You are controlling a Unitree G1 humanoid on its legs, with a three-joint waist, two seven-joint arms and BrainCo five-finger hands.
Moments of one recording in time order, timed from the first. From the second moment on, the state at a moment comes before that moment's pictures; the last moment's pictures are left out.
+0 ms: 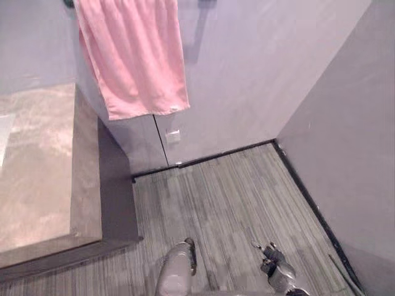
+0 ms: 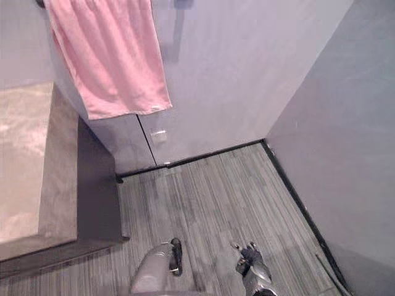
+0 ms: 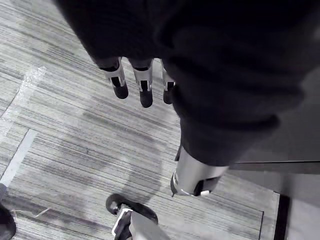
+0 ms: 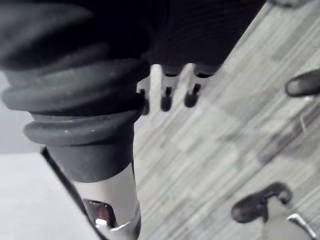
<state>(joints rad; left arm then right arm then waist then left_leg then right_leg) 0.22 0.01 0.55 1.08 -0.15 -0.08 0.05 -0.09 0.00 -0.30 1.12 0.30 -0.08 -0.08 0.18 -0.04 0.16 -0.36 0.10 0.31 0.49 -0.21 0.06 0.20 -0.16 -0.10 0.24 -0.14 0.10</state>
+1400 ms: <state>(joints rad) 0.11 0.27 0.40 0.22 -0.30 -0.17 0.06 0.06 -0.04 -0.22 0.96 0.26 -0.10 -0.08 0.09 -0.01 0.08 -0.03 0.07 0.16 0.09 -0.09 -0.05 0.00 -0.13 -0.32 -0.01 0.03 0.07</state>
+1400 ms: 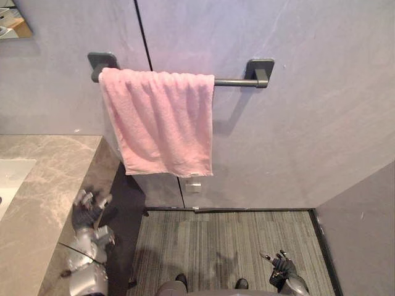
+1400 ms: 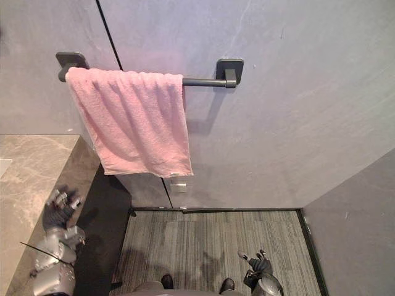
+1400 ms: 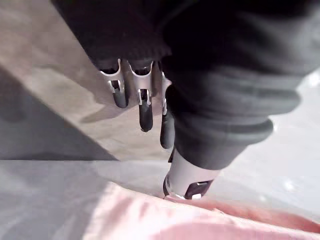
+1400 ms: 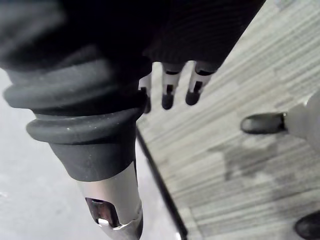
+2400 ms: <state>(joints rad) -0.02 0.73 0.34 0.21 -0.34 -0.24 -0.04 0.10 -0.11 -0.19 0.97 0.18 -0.08 -0.02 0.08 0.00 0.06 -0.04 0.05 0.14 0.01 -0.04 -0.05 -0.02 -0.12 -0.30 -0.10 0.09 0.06</state>
